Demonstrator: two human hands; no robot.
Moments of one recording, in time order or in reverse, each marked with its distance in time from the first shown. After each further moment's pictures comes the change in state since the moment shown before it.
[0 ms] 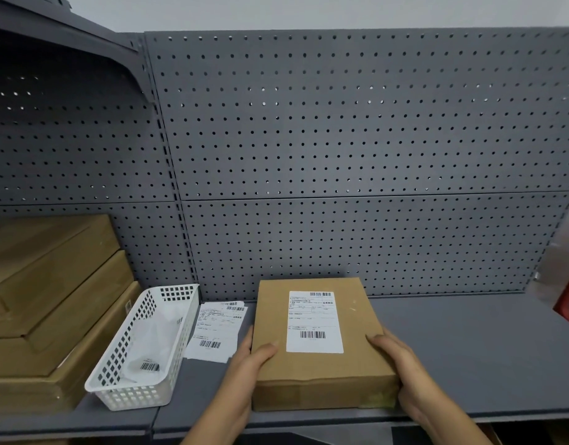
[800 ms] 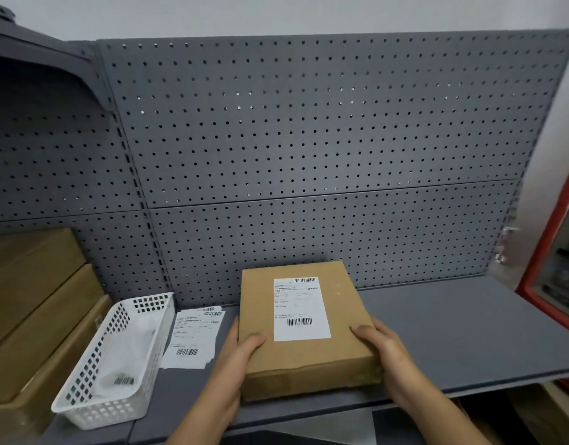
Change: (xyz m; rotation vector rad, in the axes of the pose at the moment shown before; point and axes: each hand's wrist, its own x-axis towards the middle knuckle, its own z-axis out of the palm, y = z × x) left_hand -0.006 0.017 0.027 0.111 -0.018 0.061; right_hand -0.015 -0.007 -0.018 -0.080 0.054 -0.096
